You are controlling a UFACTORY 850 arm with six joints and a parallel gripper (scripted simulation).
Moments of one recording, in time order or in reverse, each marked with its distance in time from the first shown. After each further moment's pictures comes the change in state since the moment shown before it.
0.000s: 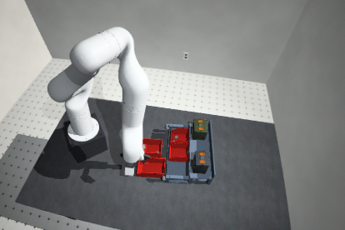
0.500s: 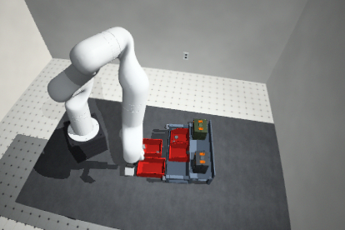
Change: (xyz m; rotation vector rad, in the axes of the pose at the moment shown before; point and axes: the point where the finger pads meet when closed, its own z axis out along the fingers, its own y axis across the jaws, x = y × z) arm 0.000 0.000 0.000 0.000 0.000 0.000
